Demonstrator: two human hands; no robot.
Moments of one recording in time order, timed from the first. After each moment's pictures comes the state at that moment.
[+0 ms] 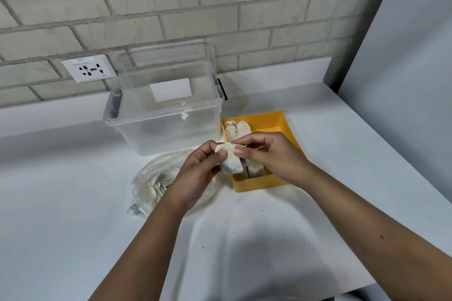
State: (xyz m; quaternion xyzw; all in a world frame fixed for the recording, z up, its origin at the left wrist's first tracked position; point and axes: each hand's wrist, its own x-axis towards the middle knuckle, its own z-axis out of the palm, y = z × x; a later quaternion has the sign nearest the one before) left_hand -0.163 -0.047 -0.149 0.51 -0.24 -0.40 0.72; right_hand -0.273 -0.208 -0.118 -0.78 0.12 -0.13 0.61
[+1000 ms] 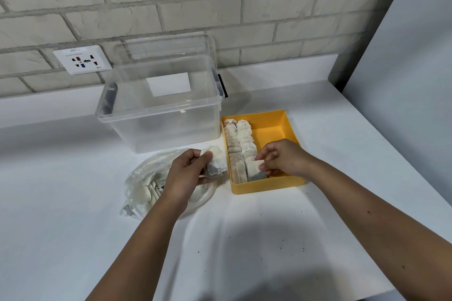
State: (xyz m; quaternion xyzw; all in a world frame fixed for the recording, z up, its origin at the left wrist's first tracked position) left_hand -0.151 -0.048 -0.171 0.68 -0.07 -0.30 0.67; right_hand -0.263 -0.272 -0.165 -0.83 0.26 0.07 0.49
